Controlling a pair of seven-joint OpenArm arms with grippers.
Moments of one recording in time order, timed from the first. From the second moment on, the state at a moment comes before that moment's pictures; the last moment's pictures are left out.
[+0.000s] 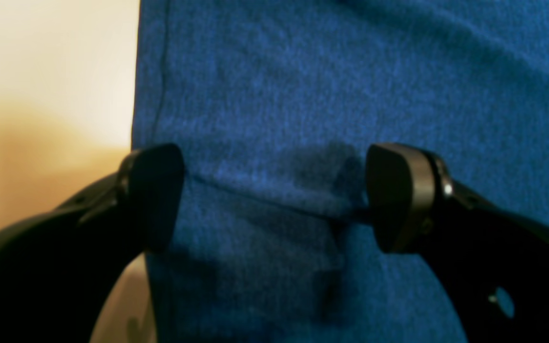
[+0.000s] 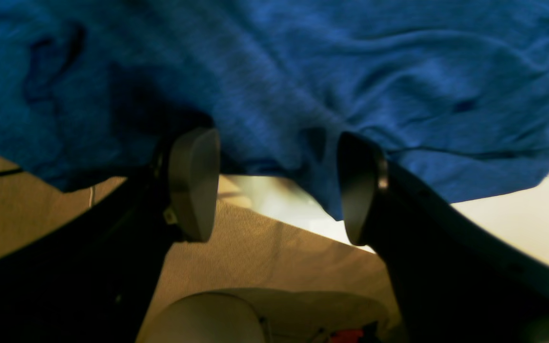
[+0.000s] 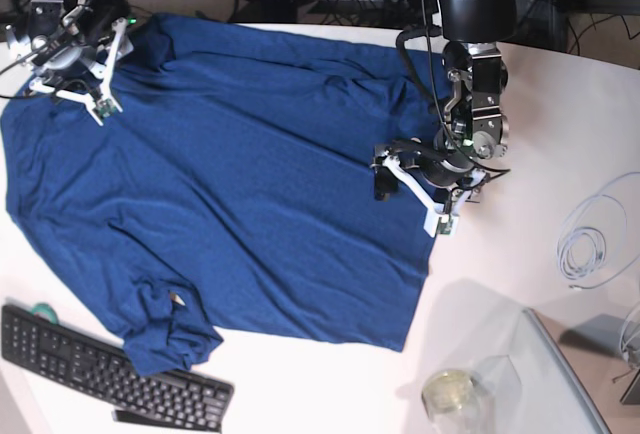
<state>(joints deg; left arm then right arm) -2.7 -1.6 -11.2 65.0 2.2 -20.1 26.6 -23.1 4.2 17.9 97.2 -17.3 40.5 -48.8</state>
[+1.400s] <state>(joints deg) -0.7 -2.5 -11.7 69.5 2.0 -20.4 29.7 -25.5 2.7 18.2 98.9 -17.4 40.5 -54.8</state>
